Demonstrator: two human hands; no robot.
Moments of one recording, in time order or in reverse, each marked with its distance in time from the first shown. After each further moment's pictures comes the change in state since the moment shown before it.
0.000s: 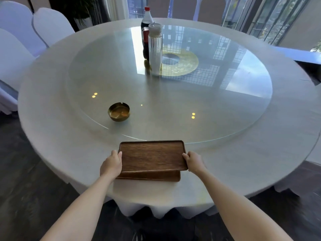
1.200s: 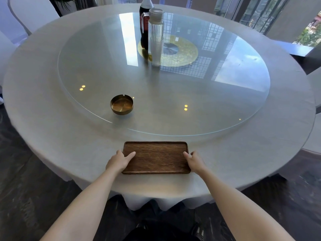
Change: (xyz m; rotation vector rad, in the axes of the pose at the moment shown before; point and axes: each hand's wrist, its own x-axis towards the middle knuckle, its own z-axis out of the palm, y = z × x) left_hand 0.028 -0.026 0.005 -0.112 -0.364 -0.141; right_hand -0.009 -0.008 0.044 0.193 -0.002 0.183
